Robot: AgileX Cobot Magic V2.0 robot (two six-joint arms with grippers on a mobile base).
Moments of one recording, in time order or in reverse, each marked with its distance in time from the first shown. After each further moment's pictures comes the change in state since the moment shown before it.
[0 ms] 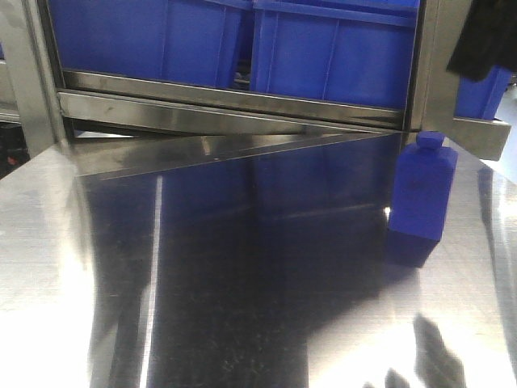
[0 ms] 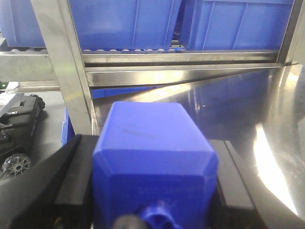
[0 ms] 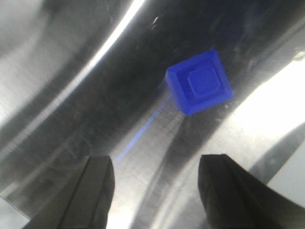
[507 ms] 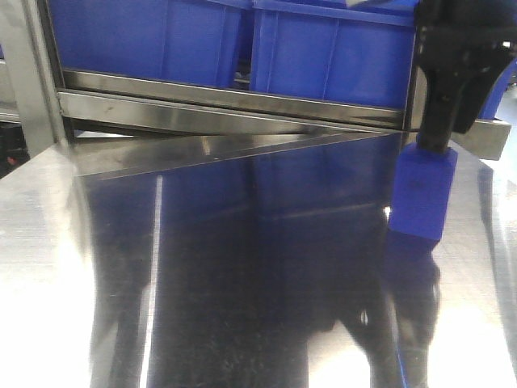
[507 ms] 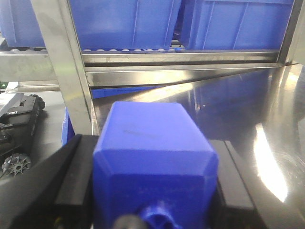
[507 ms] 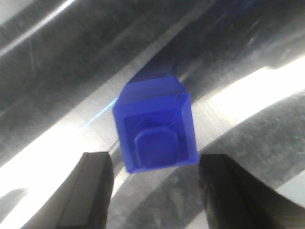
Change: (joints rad) left arm 0.000 0.000 0.000 0.000 0.000 0.000; right arm -0.008 0.296 -0.137 -0.099 0.014 -0.186
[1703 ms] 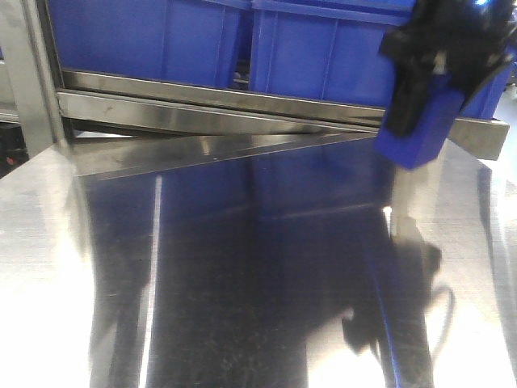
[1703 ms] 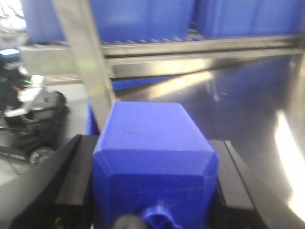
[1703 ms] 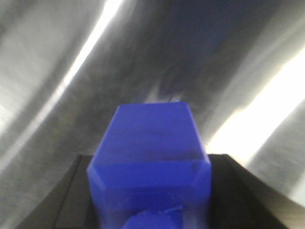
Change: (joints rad) left arm 0.000 -0.091 0.020 0.132 0.089 -0.063; right arm -0.040 -0.093 0.100 0.050 -0.280 0.273
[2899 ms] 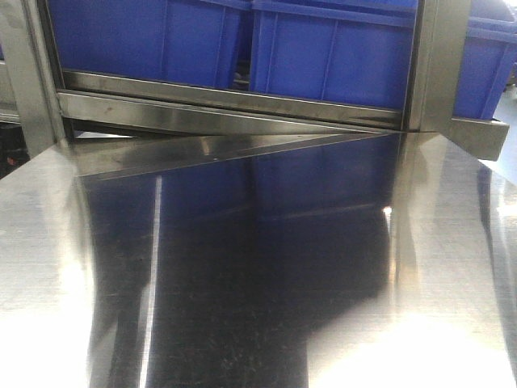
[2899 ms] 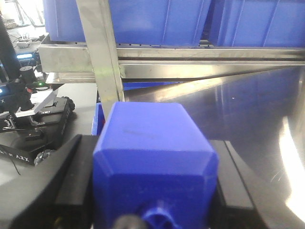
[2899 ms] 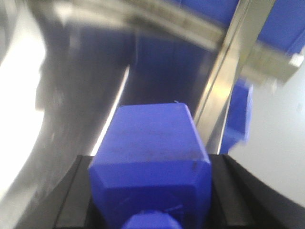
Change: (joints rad) left arm 0.000 -0.160 0.093 0.046 0.017 -0.067; right arm -0.051 -1.370 0.890 0.006 -0.336 0.073
